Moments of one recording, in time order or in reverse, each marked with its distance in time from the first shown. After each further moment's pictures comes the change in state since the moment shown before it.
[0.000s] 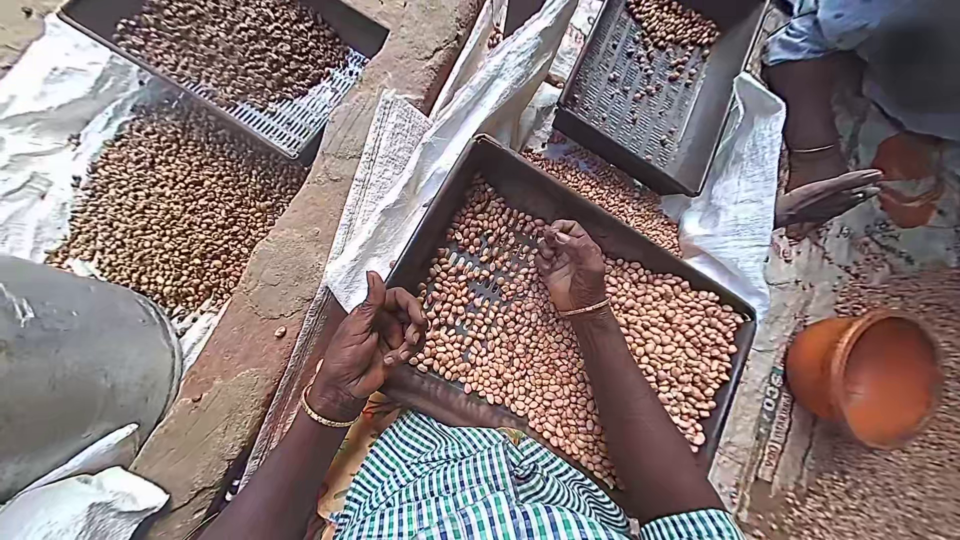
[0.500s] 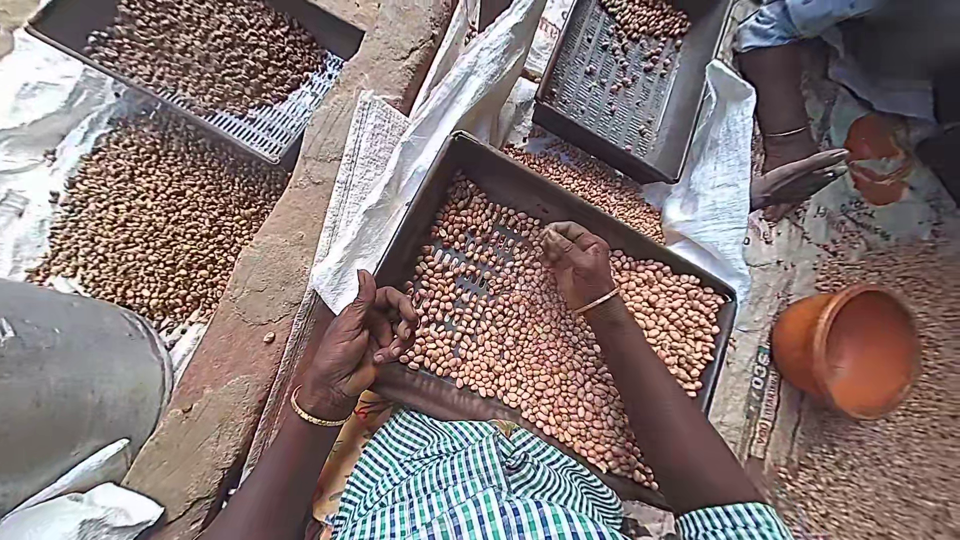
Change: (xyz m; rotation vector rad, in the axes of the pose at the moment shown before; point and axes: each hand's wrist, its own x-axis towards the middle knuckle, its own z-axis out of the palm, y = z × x) left_hand 0.002 0.000 0.004 0.017 0.058 -0.065; right_hand -0.011 -0.020 -0.027 -0.473 -0.011 -0.061
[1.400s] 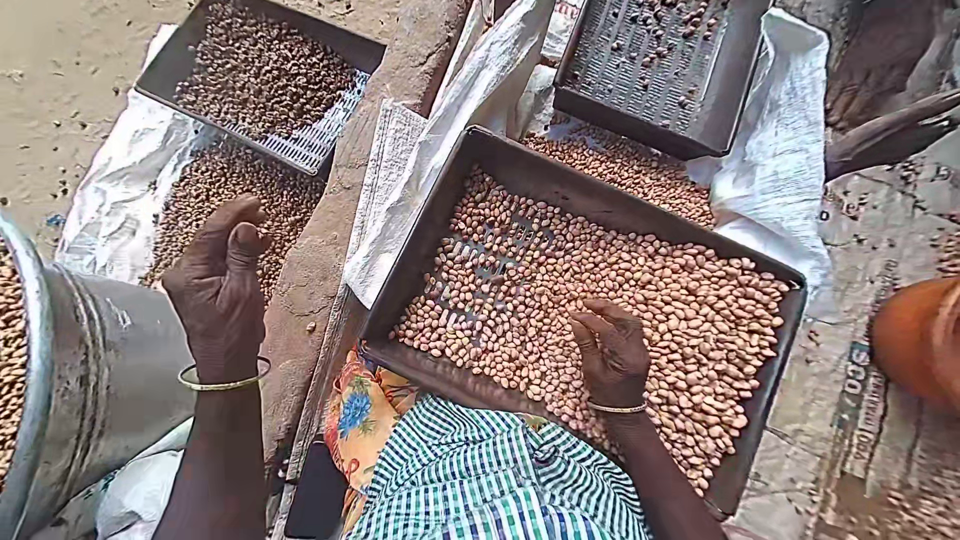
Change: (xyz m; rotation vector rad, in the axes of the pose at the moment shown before) left_hand -0.039 0.102 -0.032 1.462 0.606 0.750; right_hand -0.133 0.024 0.013 -0.464 0.332 -0.342
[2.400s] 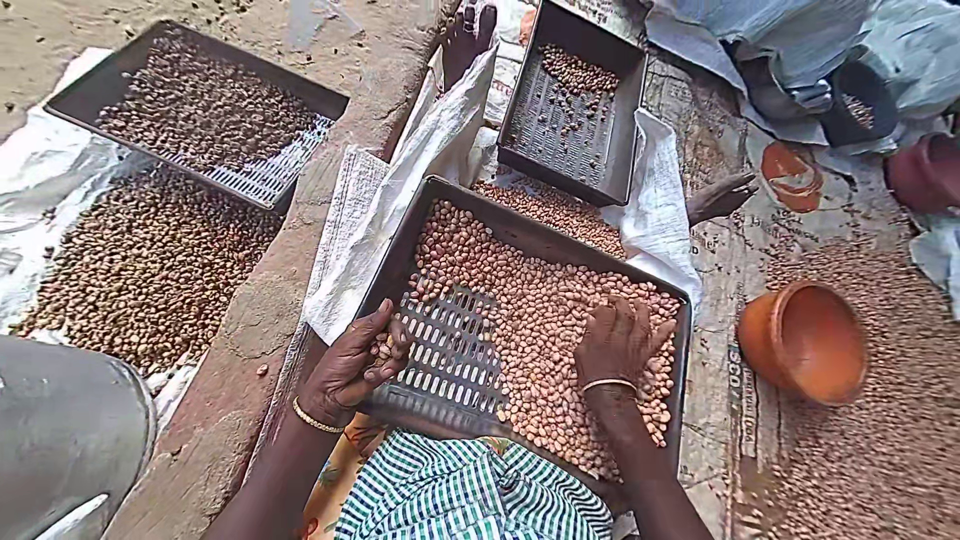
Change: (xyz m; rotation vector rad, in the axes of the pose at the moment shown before) left_hand -0.039 0.032 0.102 -1.553 -0.822 -0.782; right_hand 0.049 -0.011 -0.033 -0.780 -0.219 0.293
